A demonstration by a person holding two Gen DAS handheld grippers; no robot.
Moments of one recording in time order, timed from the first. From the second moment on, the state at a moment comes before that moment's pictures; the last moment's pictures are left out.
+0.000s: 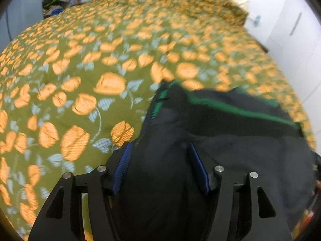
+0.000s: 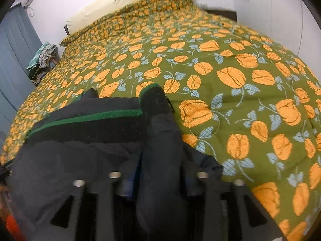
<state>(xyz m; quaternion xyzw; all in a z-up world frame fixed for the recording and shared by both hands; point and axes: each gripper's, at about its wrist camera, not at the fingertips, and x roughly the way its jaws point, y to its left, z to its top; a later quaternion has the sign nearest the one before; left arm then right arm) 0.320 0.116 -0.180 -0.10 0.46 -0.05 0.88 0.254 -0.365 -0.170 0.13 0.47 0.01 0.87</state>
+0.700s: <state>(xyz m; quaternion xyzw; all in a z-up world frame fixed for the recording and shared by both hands) 0.304 -0.059 -0.161 0.03 0.48 -0.19 0.86 0.072 -0.321 -0.071 0.21 0.41 0.17 0.87</state>
